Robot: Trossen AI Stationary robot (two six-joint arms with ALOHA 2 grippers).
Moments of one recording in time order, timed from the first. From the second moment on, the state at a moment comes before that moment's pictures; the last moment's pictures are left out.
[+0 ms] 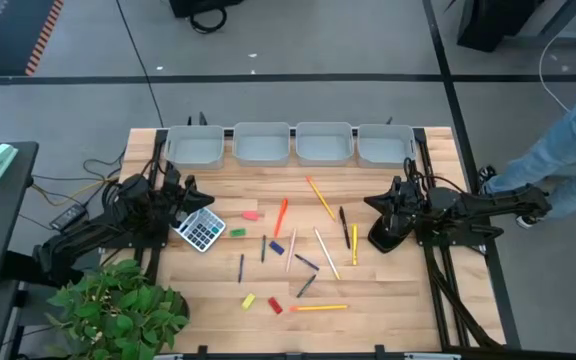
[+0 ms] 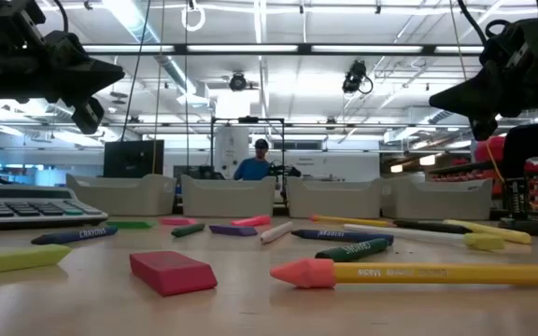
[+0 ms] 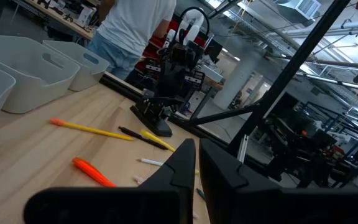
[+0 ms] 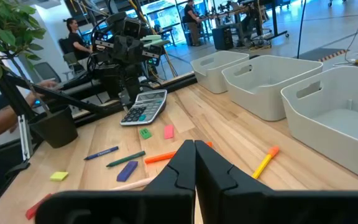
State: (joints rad) left arm 0.52 0.01 0.01 0.10 0.52 -0.59; right arm 0.09 0.11 0.02 0.03 0.34 0.31
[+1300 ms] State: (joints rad) left arm 0.52 0.01 0.01 0.10 0.52 -0.59; right arm 0.09 0.11 0.02 0.03 0.34 0.31
